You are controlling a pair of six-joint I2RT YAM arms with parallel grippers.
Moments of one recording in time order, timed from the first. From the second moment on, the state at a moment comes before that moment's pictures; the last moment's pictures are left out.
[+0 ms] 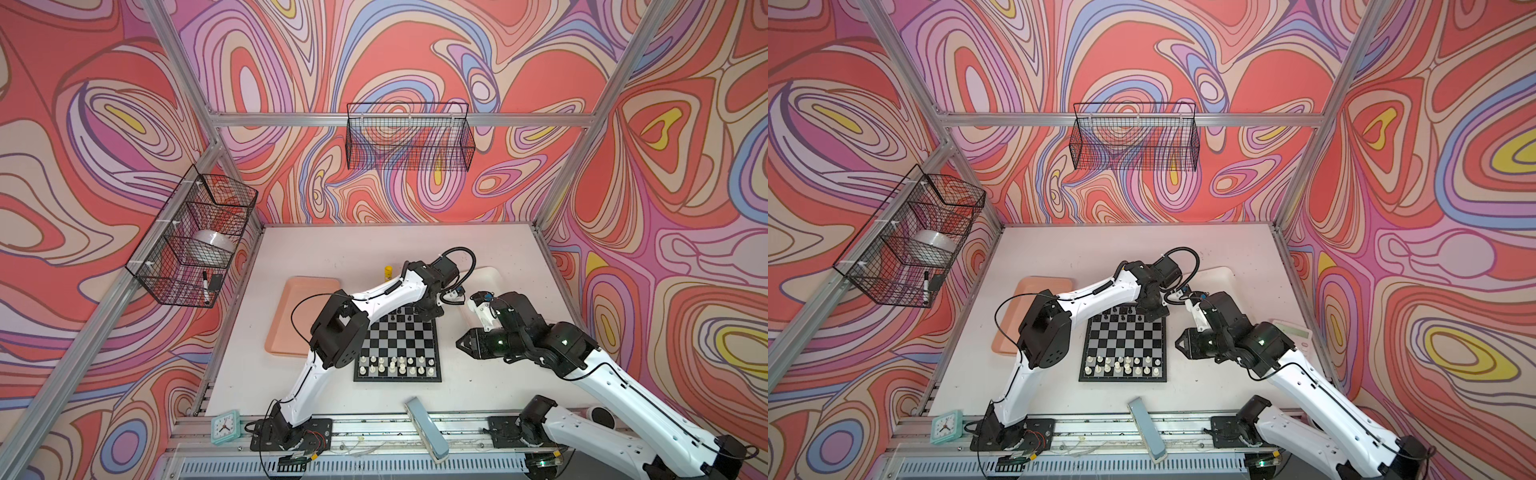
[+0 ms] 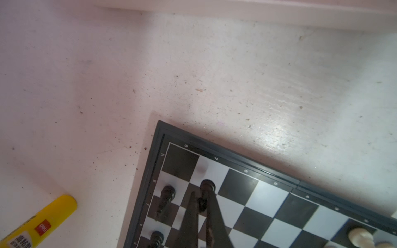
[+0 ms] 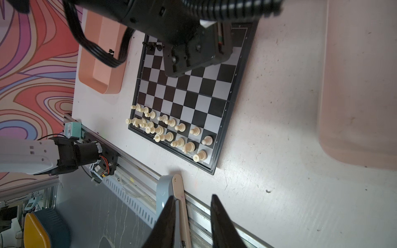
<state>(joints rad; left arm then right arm) -0.87 2.23 1.93 -1.02 -0.04 0.34 0.63 0.88 0.89 -0.94 -0.26 0.57</state>
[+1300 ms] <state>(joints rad) -0.90 2.24 1.89 -0.99 -0.09 0.34 0.63 0.87 0.86 -0.93 -0.25 0.57</state>
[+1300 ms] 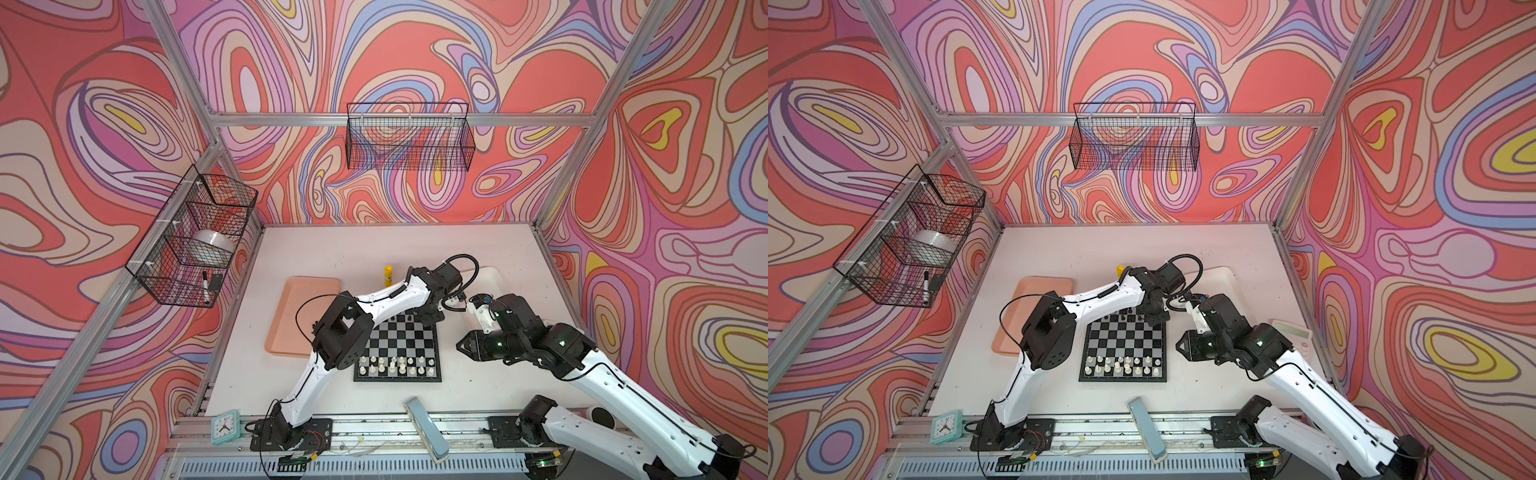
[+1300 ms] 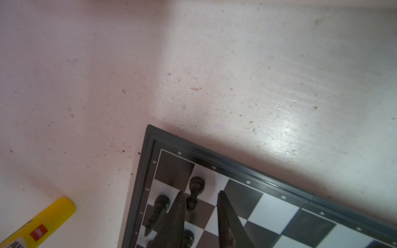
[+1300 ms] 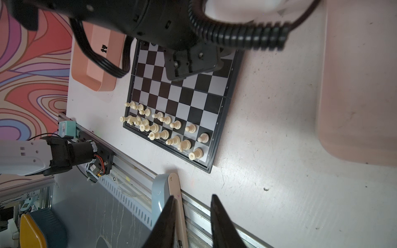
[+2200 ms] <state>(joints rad) -0.91 2.24 1.89 -0.99 -0.07 0.35 0.63 0.87 0.86 -0.93 -0.25 0.57</state>
